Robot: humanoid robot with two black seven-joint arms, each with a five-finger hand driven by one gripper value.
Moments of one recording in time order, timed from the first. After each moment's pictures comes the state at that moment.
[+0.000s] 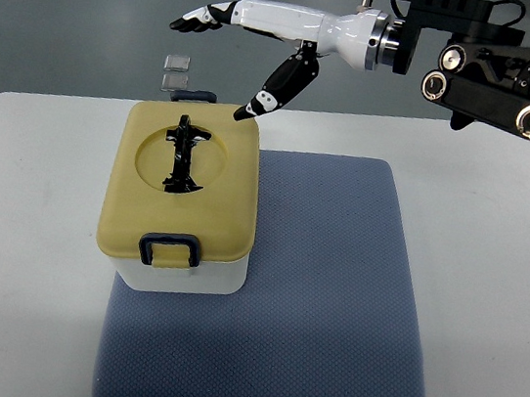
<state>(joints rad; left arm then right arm) -0.03 0.00 -0.04 -0.16 0.02 0.03 0.05 1.64 -0.29 -0.27 1.02 -0.87 0.07 0.61</state>
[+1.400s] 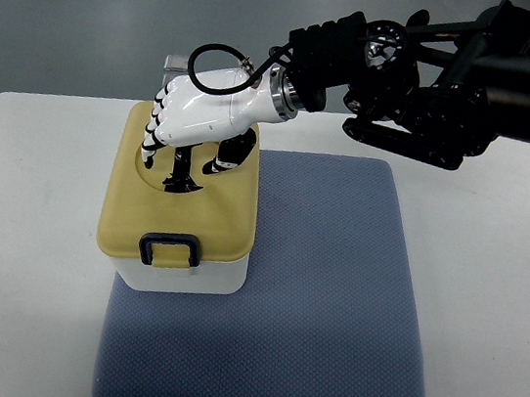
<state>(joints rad) -0.03 0.00 -0.04 -0.16 0.02 0.03 0.05 1.73 -0.07 -0.43 0.95 -1.44 -0.16 0.61</state>
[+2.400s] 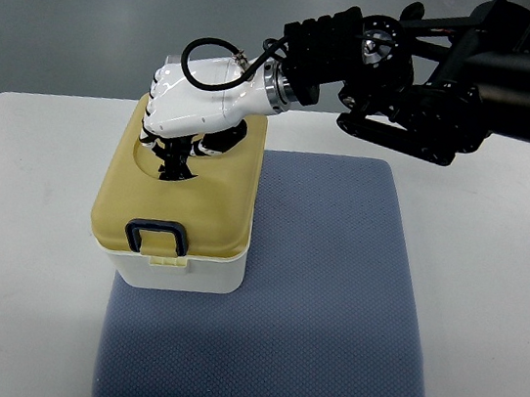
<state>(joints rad) -0.03 0.00 -0.04 -0.16 0.02 0.03 0.05 1.73 -0.06 -0.41 0.93 -1.48 -0.25 0.61</state>
